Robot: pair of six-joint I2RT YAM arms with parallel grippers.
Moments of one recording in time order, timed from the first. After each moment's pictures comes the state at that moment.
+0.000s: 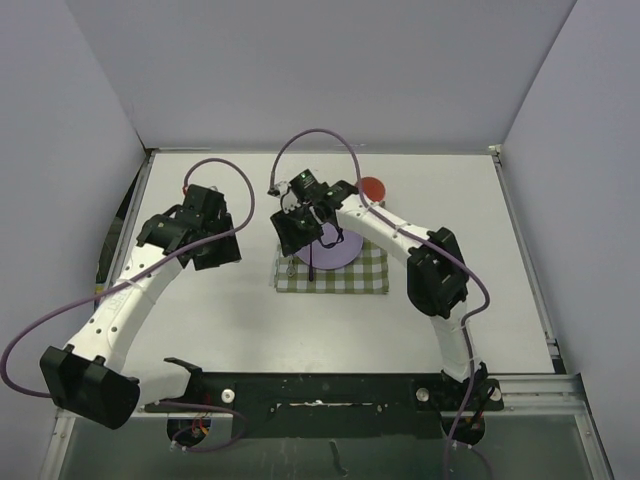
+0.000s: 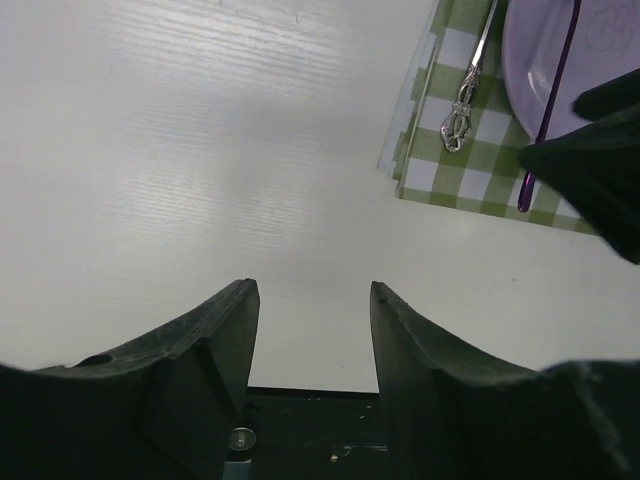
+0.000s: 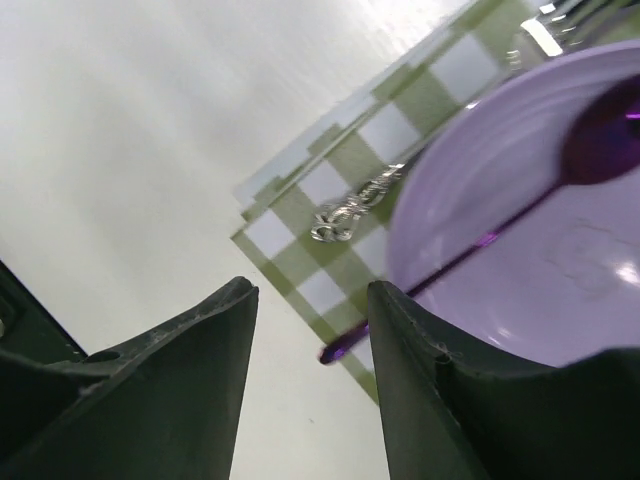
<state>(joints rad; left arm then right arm) -0.36 1.23 1.22 -1.05 -0.15 -0.57 0.73 2.10 1.91 -0.83 -0.24 0.06</state>
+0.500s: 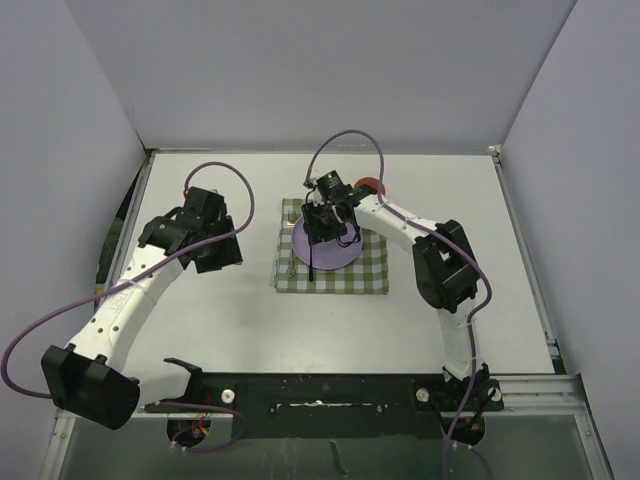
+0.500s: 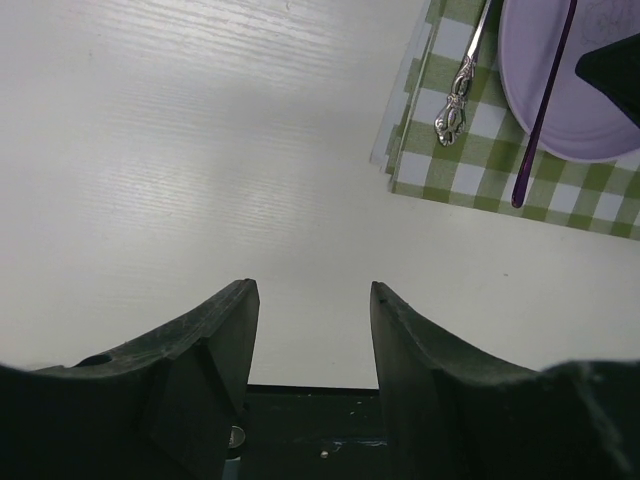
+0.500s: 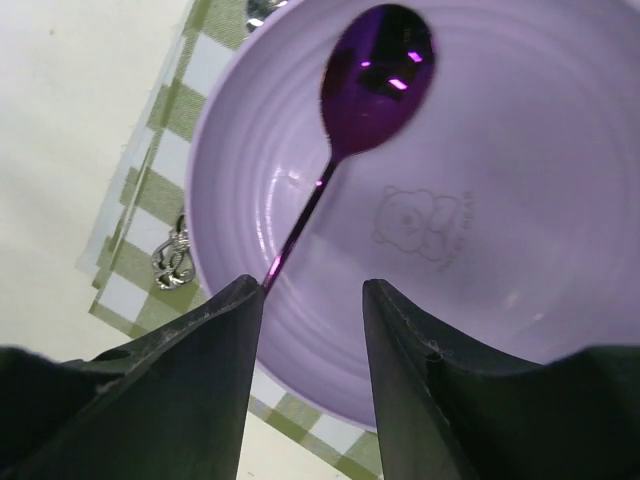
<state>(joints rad) -0.35 1.23 1.21 -1.04 -0.12 -0.58 0.64 2.12 1.71 -0.63 -0.16 0.24</state>
